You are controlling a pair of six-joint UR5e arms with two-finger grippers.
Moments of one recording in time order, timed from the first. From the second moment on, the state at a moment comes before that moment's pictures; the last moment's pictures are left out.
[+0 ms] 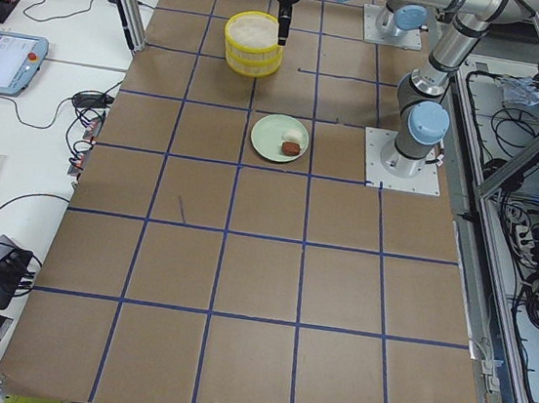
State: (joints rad) left arm -1.54 -1.51 -1.60 -1.61 1.53 -0.02; right arm 1.59 -1.50 1.46 -1.49 -1.54 0.02
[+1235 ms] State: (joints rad) left arm -1.49 -1.51 -1.83 -1.59 1.65 0.10; right arm 1.71 -1.30 1.56 -1.82 -1.49 0.19
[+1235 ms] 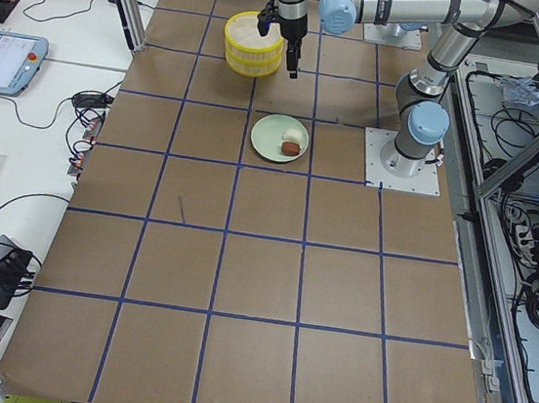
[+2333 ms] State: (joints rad) left arm -1.41 -1.77 -1.96 -1.45 1.72 0.20; right arm 1.73 -1.15 1.67 -2.11 -1.55 0.26
